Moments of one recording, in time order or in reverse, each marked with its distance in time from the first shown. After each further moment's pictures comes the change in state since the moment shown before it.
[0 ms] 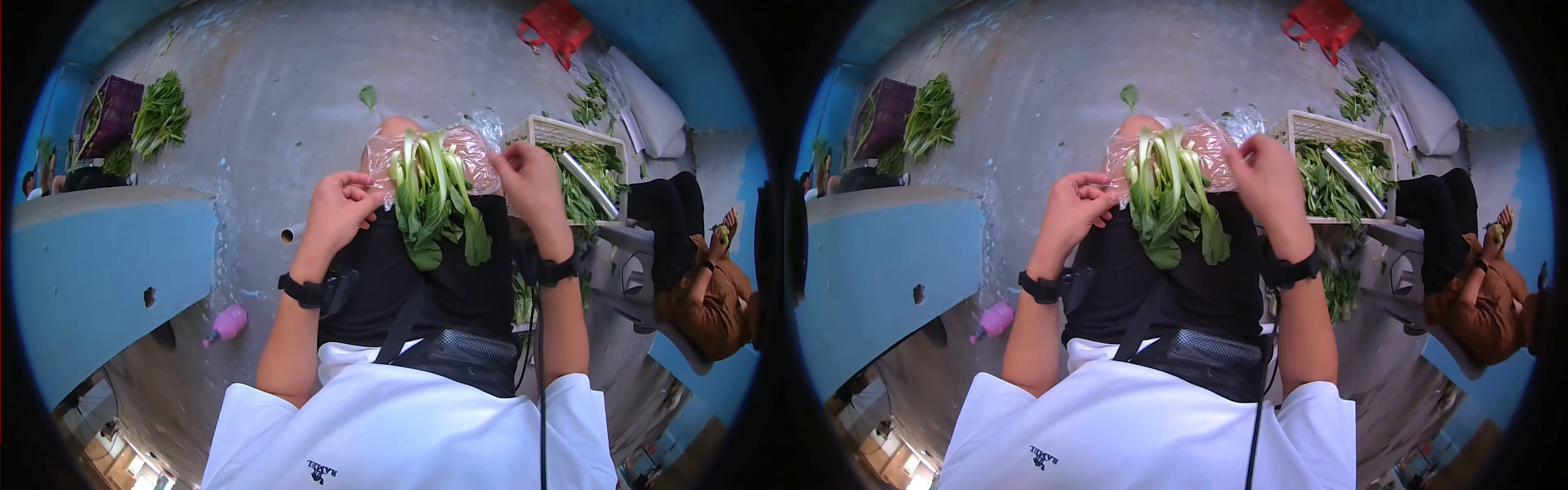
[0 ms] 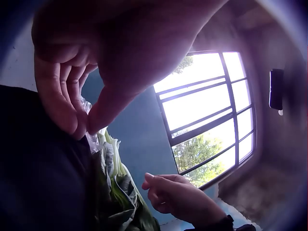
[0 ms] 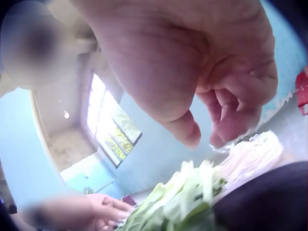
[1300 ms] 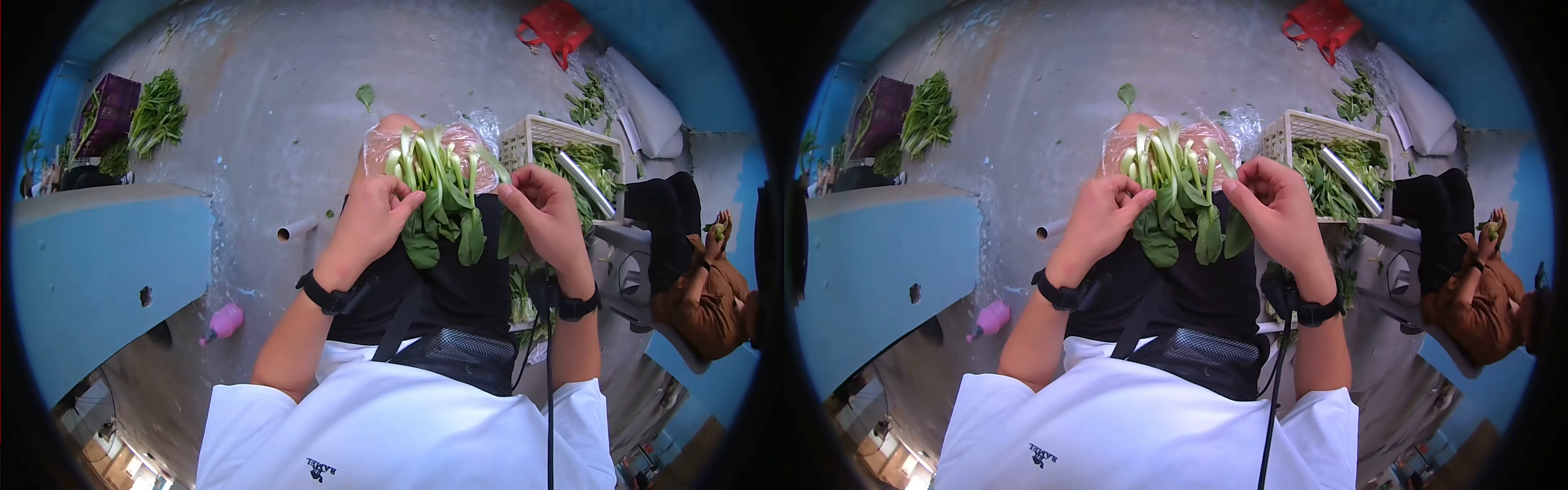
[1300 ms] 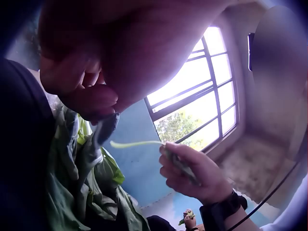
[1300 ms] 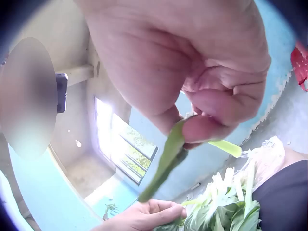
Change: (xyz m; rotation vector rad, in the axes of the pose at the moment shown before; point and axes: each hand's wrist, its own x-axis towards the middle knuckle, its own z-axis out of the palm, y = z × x) left_hand -0.014 0.026 0.045 0.270 -0.058 0.250; right_hand -0.047 -0.026 -0.044 0.604 -0.303 0.006
